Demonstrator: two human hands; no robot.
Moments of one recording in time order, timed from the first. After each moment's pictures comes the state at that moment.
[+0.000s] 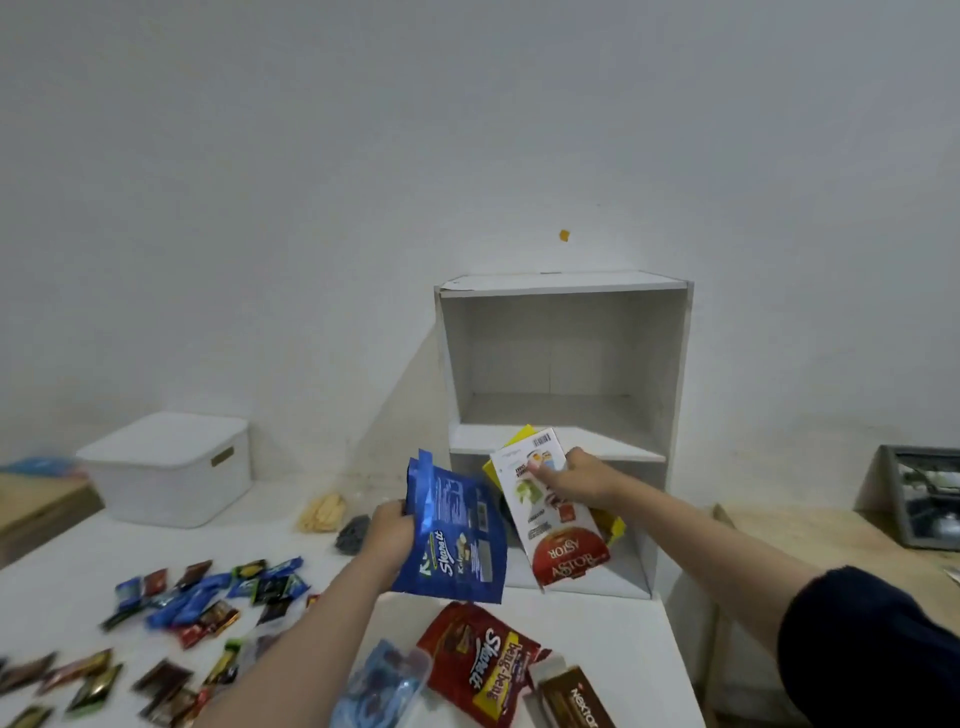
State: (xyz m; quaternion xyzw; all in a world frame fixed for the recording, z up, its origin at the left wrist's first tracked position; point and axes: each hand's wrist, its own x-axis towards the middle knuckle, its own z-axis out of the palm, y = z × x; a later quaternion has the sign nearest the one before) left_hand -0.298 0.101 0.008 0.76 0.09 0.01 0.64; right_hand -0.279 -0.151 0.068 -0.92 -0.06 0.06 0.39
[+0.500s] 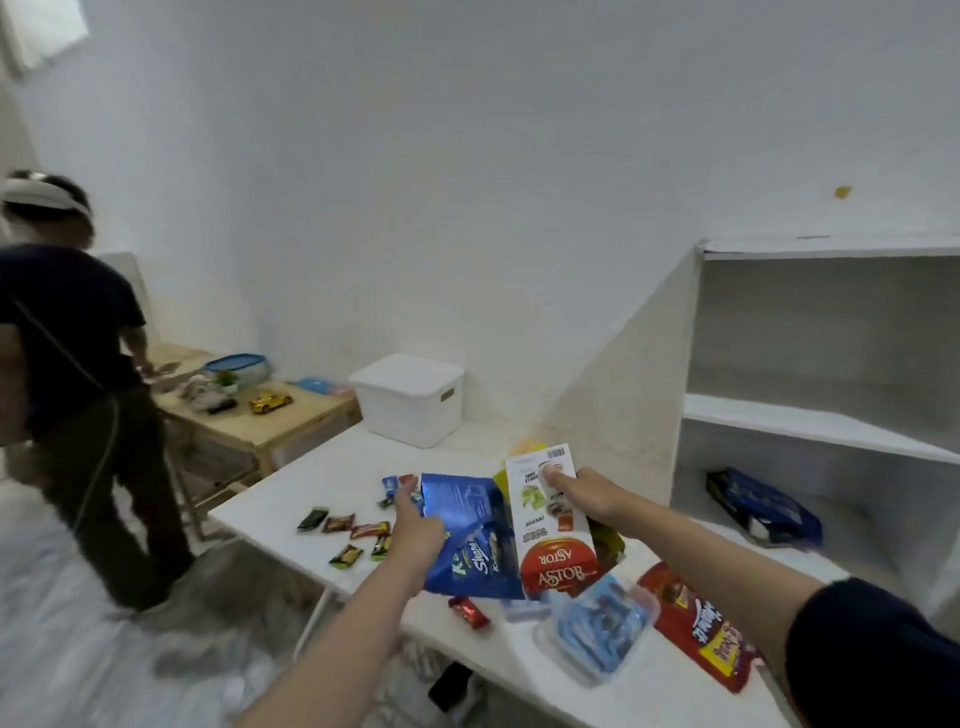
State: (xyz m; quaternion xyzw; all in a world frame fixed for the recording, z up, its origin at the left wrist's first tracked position) left_hand -0.450 0.360 -0.024 0.71 0.24 0.13 0.65; right_hand -0.345 0.146 0.012 -0.83 -0.15 0.22 0.49
